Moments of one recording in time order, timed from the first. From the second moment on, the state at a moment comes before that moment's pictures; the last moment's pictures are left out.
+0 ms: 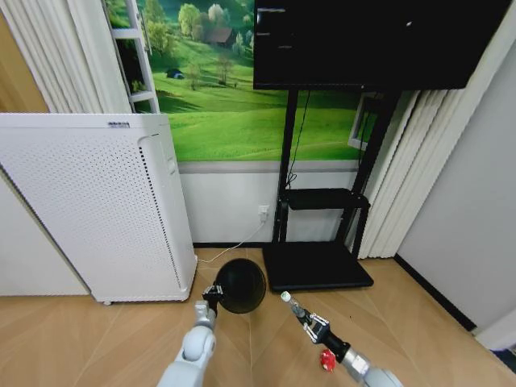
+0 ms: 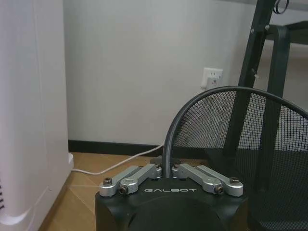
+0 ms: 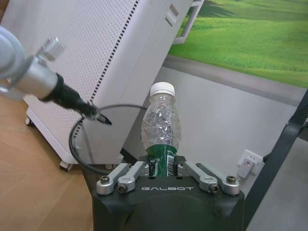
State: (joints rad) left arm 1.08 -1.48 -0.25 -1.35 -0.22 -0.05 -0.14; right arm -1.40 0.99 0.32 1.50 0.04 0.69 -0.28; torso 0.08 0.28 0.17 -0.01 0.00
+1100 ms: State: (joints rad) left arm 1.07 -1.60 -0.18 -1.23 -0.16 -0.03 -0.17; right arm -1.24 1.05 0.06 1.50 0.07 0.62 -0.23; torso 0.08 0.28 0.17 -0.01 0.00
